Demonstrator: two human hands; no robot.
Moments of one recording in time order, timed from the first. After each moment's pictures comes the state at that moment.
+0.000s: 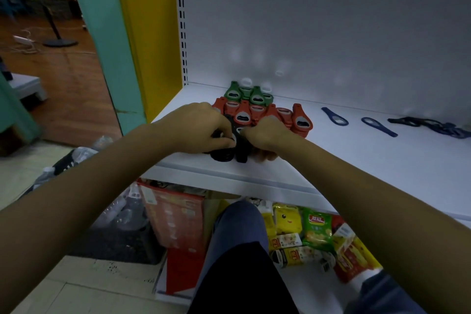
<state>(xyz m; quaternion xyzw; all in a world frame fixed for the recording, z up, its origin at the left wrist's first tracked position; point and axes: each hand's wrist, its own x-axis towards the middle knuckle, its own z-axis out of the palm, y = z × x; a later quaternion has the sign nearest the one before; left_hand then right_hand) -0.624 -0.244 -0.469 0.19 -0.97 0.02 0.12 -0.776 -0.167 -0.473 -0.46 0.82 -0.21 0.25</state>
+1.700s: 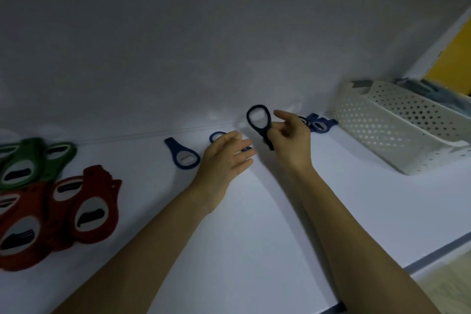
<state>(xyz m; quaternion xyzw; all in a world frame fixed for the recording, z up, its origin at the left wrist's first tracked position) -1.030 -0.163 -0.528 0.17 -0.47 -0.84 0.19 -1.142 -0.073 -0.519 -0.23 0.74 -0.63 -0.01</state>
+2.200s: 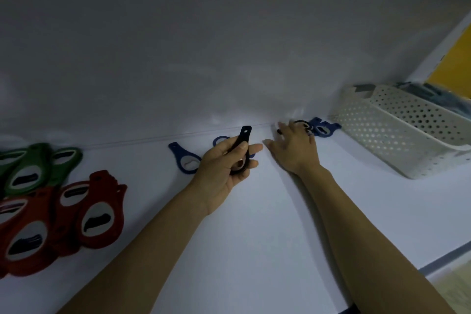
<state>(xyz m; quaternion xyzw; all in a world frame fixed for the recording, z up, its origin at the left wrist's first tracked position) -1.025 -0.172 -0.526 0.14 -0.47 -0.86 0.14 -1.184 -0.068 -0.527 -0.31 0.94 -0.15 -0.05</state>
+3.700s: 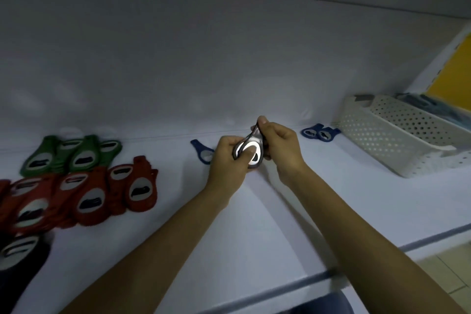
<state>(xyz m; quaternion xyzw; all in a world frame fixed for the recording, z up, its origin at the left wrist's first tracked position) -0.991 -0.144 -0.512 0.19 -0.62 -0.69 0.31 -1.082 -0.079 -0.487 -0.26 0.65 -0.70 0.15</state>
